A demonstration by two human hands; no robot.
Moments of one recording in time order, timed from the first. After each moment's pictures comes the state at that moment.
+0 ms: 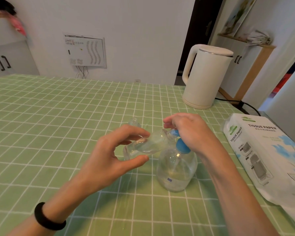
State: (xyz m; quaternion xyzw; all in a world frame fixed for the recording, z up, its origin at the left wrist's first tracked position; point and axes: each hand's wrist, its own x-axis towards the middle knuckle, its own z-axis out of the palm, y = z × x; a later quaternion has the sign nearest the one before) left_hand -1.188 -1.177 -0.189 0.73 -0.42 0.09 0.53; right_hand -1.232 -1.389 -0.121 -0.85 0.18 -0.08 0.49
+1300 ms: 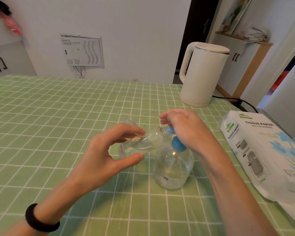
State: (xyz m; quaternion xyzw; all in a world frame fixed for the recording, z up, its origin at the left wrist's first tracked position) left_hand -1.188 -1.176 -0.188 0.73 -0.43 0.09 0.53; right_hand -1.232 -1.388 -0.118 -0.85 0.17 -0.09 0.48
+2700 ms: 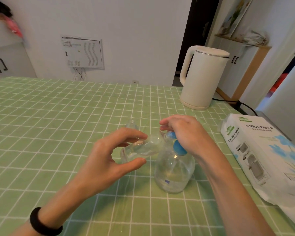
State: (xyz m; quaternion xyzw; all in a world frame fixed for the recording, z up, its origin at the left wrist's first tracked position) left_hand -1.189 -1.176 -0.188 0.73 -0.43 0.09 0.52; right_hand -1.230 -1.389 -0.122 -0.84 0.18 -0.08 0.51
